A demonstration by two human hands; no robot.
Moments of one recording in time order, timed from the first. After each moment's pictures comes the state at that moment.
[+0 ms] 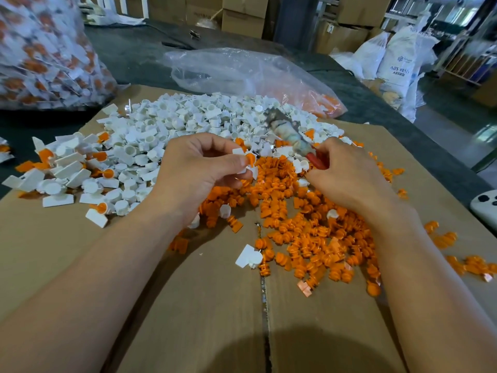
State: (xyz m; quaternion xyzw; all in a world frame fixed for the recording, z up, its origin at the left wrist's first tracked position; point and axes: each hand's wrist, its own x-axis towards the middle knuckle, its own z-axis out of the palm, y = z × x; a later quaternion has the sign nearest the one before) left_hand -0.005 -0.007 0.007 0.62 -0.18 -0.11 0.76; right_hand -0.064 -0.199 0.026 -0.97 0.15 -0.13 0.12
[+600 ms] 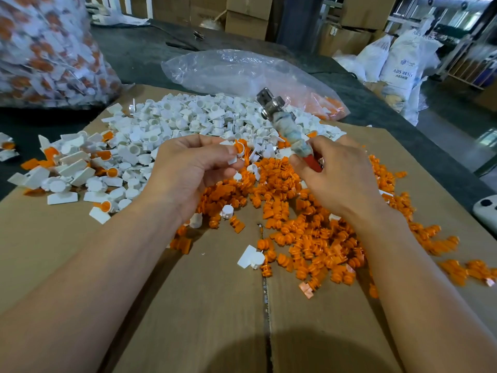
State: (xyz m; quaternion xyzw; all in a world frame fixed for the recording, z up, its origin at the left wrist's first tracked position) left_hand 0.001 -0.002 0.009 0.54 -0.09 -0.15 0.82; right_hand -0.065 -0.183 0.021 -0.96 0.07 -0.24 0.09
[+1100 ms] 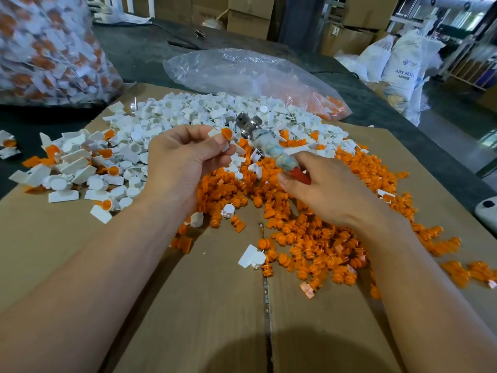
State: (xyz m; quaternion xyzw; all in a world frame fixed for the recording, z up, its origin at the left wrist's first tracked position) left_hand 0.006 -0.003 0.005 0.51 -0.07 -0.07 0.85; right_hand -0.071 -0.172 0.025 -0.98 0.03 -0.07 0.18
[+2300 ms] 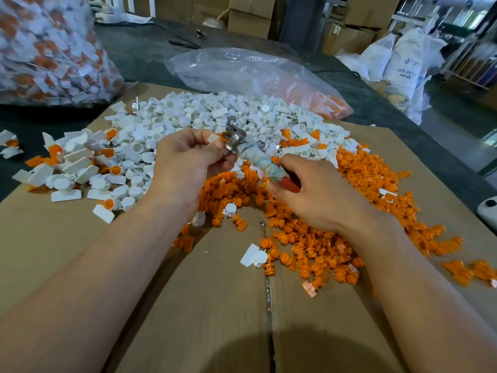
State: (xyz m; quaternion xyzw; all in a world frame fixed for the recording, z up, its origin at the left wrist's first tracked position) left_hand 0.004 -0.006 0.003 0.56 -0.08 -0.07 0.82; right_hand -0.068 -0.164 0.015 -0.98 -0.01 -0.07 0.18
